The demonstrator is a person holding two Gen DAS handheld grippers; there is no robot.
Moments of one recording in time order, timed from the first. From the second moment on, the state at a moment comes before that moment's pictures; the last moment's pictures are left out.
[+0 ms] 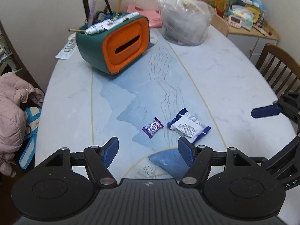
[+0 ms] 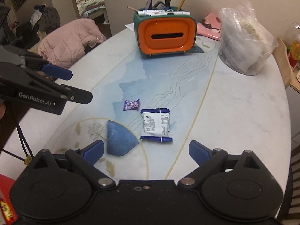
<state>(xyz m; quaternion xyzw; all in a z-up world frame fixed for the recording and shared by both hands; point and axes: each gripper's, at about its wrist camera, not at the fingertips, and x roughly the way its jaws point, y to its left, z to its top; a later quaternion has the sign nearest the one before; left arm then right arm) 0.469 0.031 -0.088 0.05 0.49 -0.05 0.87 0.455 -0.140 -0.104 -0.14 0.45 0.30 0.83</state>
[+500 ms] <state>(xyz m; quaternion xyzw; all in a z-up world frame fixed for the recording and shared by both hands) 0.519 0.013 -0.160 0.13 0.50 -0.08 0.85 0.509 -0.112 -0.176 -0.17 0.45 0.33 0.81</state>
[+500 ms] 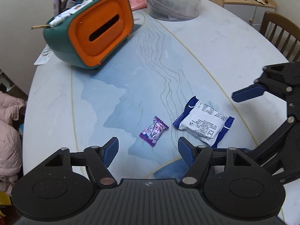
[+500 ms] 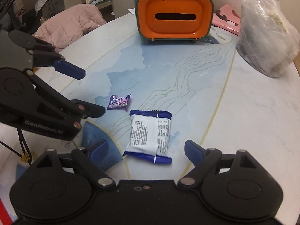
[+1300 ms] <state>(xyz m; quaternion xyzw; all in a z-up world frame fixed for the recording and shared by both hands) 0.550 0.016 -0.198 0.09 0.52 -0.08 0.84 0.529 -0.103 -0.204 -0.18 0.43 0.33 0.82</state>
